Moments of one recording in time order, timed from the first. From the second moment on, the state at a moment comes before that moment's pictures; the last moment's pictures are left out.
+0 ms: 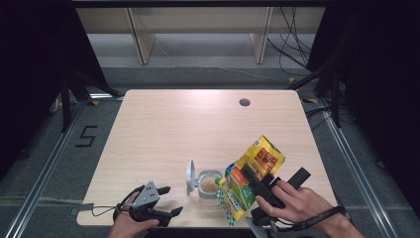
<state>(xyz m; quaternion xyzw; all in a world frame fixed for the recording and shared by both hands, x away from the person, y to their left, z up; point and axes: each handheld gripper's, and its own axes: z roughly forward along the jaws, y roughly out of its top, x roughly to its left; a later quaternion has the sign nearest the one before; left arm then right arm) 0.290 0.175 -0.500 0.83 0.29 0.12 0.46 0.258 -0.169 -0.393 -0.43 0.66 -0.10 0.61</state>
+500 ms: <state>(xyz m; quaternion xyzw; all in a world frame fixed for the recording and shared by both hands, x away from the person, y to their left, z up) 0.290 0.176 -0.500 0.83 0.28 0.12 0.46 0.258 -0.170 -0.391 -0.44 0.65 -0.11 0.61</state>
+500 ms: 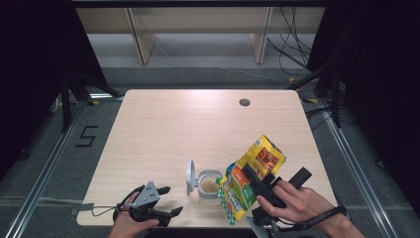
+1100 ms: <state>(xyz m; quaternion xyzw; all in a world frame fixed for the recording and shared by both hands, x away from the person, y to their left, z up) 0.288 0.174 -0.501 0.82 0.29 0.11 0.47 0.258 -0.170 -0.394 -0.43 0.66 -0.10 0.61</state>
